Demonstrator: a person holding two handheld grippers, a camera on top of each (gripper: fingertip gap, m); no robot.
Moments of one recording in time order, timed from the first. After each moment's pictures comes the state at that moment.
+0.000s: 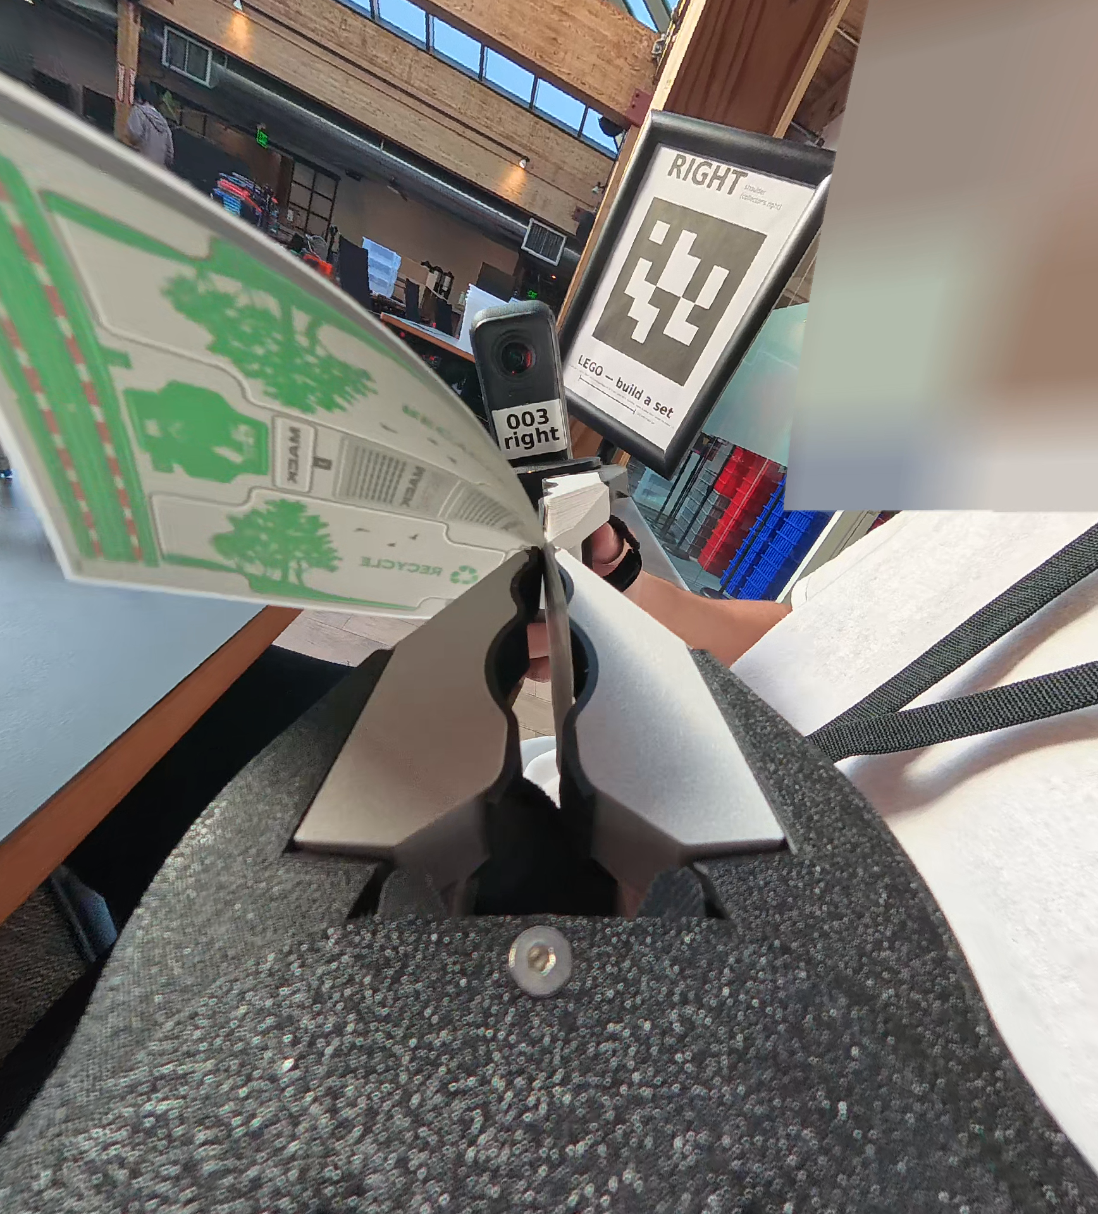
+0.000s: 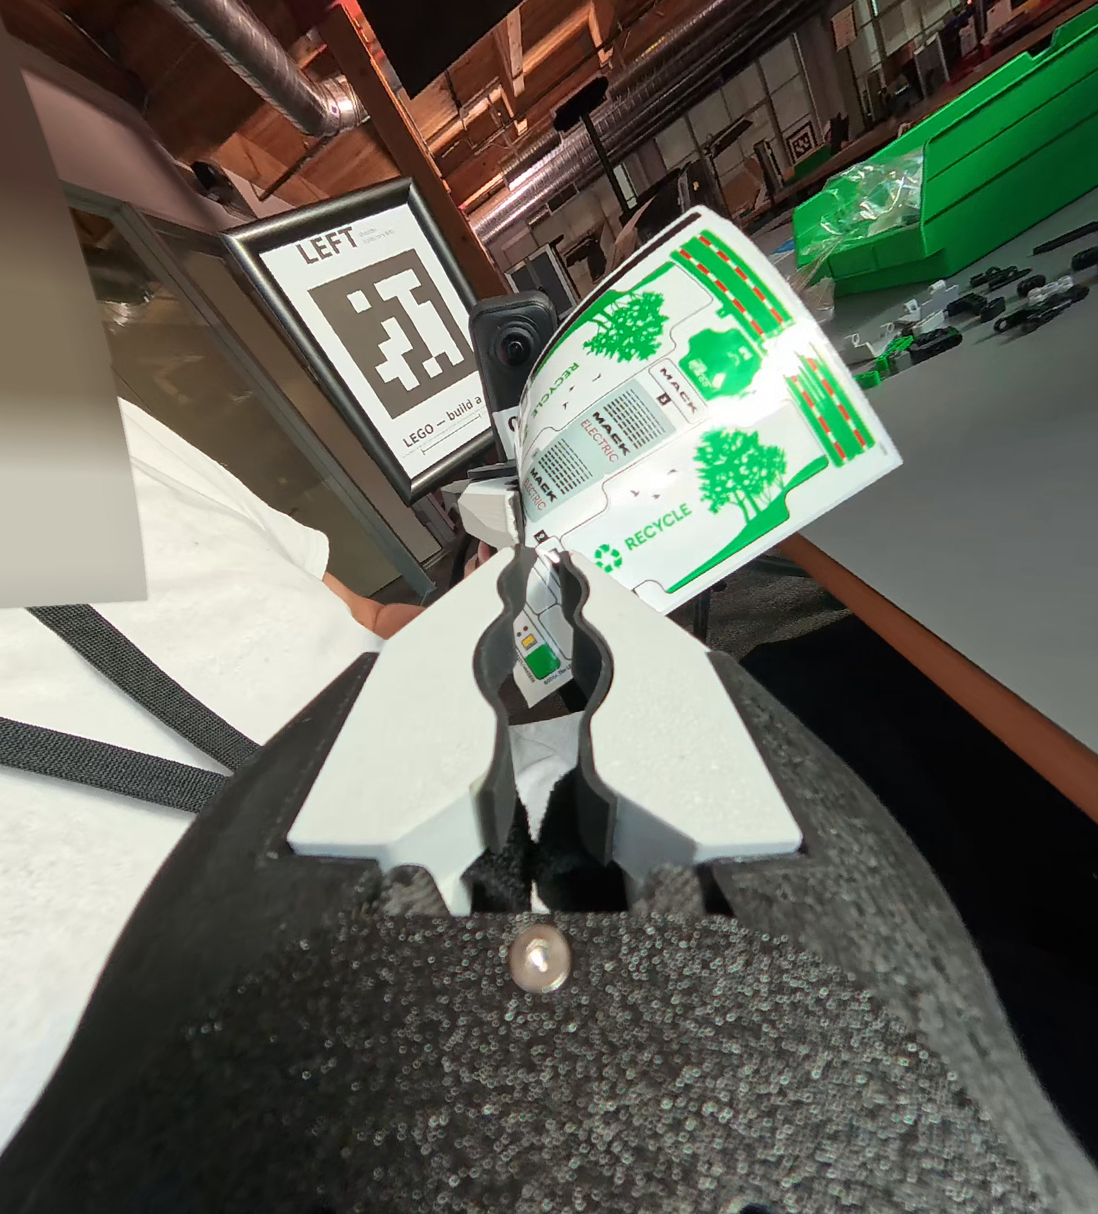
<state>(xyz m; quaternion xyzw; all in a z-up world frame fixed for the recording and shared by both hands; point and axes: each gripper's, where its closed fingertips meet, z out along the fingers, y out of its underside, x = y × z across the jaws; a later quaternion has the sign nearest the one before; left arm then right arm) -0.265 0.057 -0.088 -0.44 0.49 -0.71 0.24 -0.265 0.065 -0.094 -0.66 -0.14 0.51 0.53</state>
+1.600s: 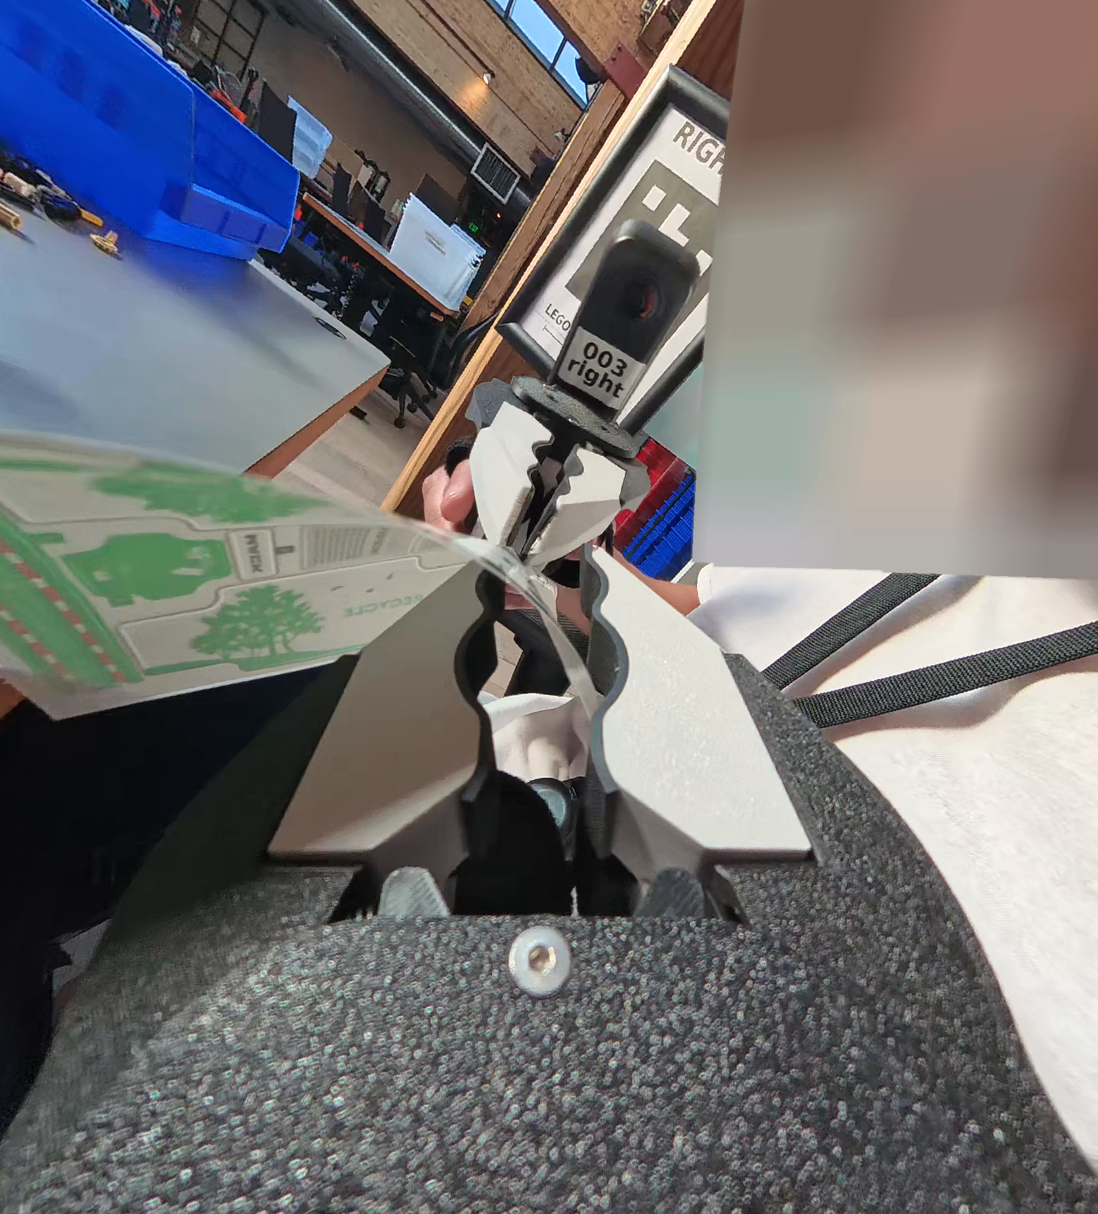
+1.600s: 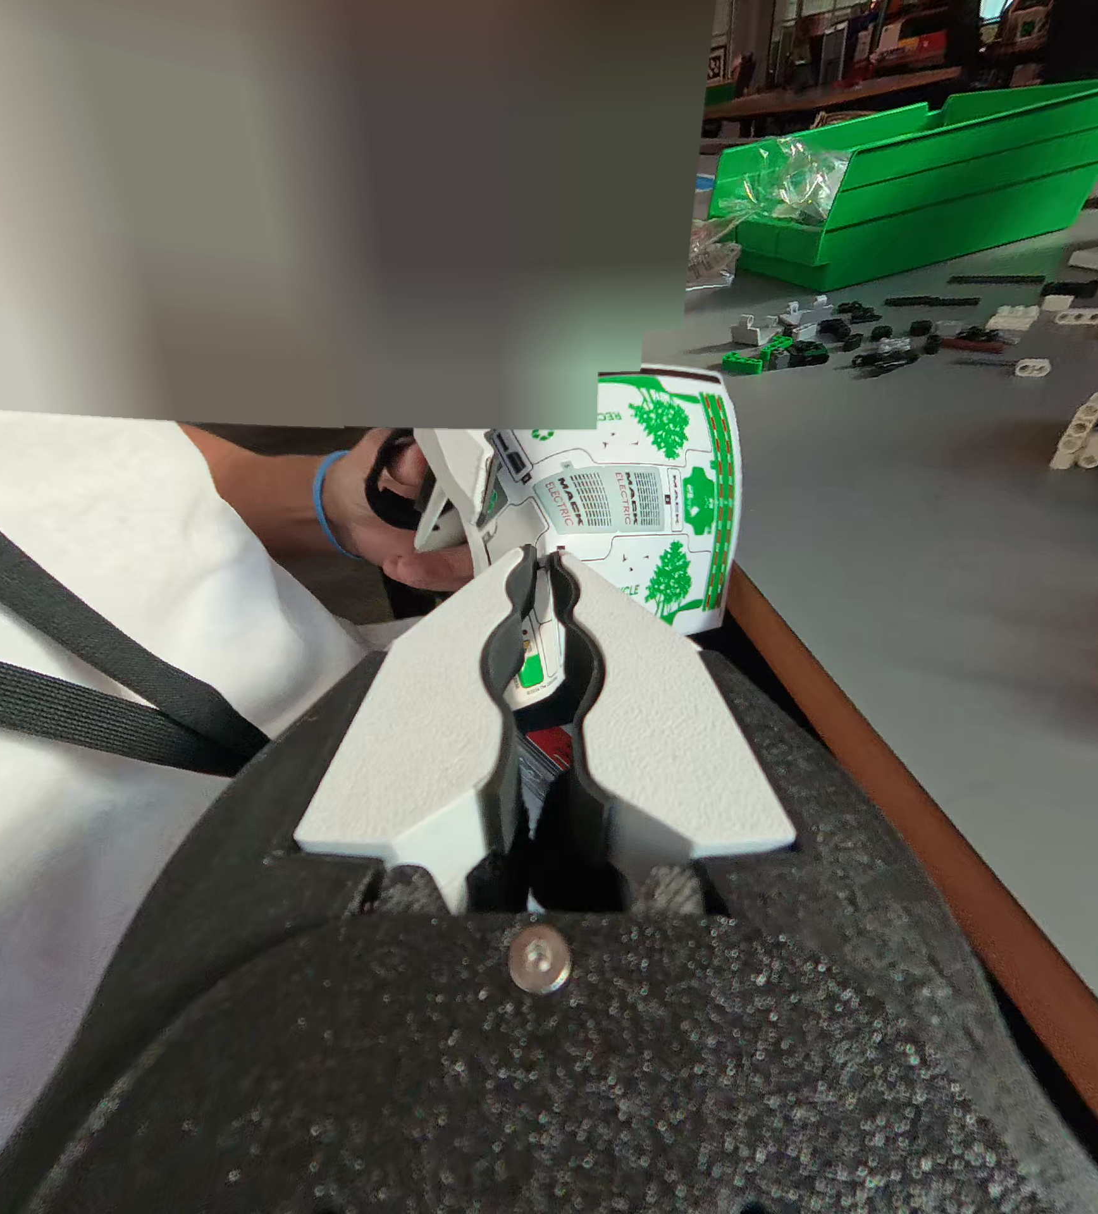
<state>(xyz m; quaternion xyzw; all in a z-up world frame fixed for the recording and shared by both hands) -0.262 0.058 -0.112 -0.47 0.47 -0.74 0.11 -0.260 0.068 -0.121 -0.73 -0.25 0.30 0.56</state>
